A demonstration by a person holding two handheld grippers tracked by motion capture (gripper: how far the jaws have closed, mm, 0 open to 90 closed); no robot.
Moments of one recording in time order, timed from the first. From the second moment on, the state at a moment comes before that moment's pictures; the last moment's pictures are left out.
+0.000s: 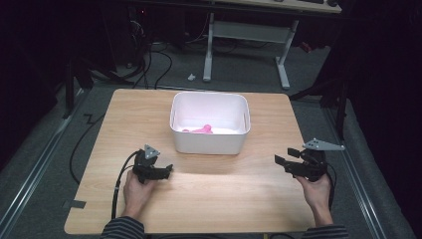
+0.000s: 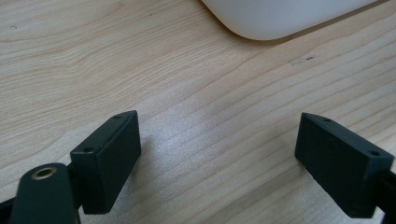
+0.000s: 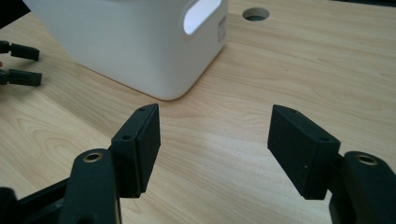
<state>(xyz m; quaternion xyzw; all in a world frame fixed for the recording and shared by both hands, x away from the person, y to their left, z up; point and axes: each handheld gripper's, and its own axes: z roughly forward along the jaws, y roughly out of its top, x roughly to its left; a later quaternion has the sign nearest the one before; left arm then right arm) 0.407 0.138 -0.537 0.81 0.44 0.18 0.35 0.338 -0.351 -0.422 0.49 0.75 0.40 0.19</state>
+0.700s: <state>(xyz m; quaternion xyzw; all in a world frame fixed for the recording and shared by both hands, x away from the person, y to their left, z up) 0.407 0.138 -0.537 0.81 0.44 0.18 0.35 0.340 -0.359 -0.473 0.53 0.73 0.38 0.18</state>
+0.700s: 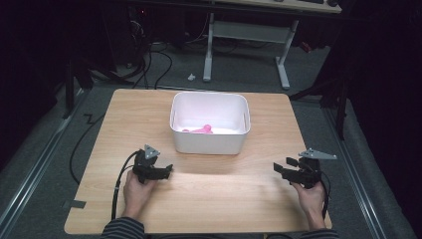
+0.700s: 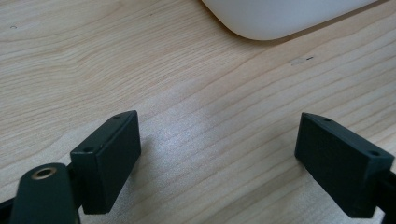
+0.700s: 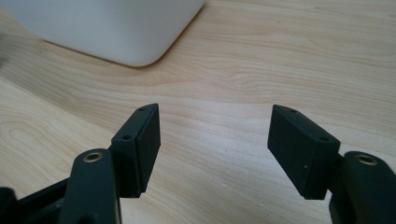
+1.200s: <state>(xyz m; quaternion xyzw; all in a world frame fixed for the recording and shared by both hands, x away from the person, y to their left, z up) 0.407 0.138 -0.537 0.81 0.44 0.18 0.35 0.354 -0.345 -0.503 0.54 0.74 0.35 0.18</state>
